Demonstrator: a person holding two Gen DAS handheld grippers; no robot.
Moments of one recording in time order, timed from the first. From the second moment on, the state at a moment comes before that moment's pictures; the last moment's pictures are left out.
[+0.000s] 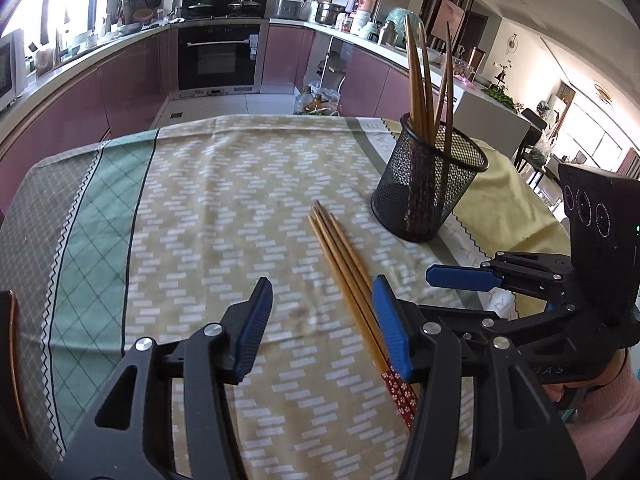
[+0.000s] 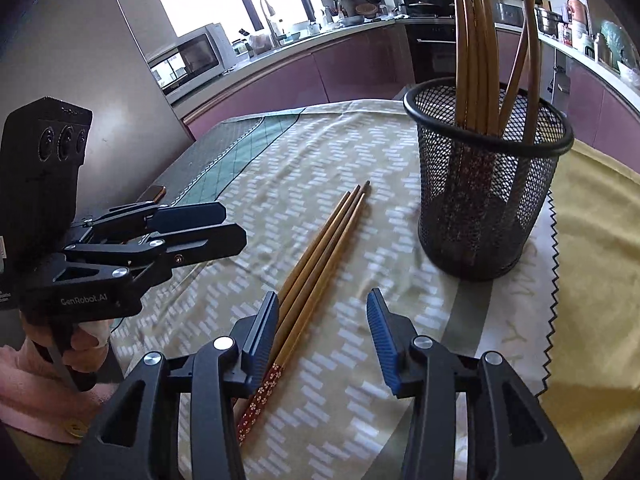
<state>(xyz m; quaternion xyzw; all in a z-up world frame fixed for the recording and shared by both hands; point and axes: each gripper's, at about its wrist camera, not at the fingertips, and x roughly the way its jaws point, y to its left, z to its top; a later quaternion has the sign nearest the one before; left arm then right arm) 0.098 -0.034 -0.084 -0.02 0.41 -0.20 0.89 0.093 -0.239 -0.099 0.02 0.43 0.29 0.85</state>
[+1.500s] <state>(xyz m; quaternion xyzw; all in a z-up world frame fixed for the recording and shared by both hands) 0.102 -0.060 -0.118 0.02 0.45 -0.20 0.87 0.091 -0.229 -0.113 -0.02 0.44 0.24 0.86</state>
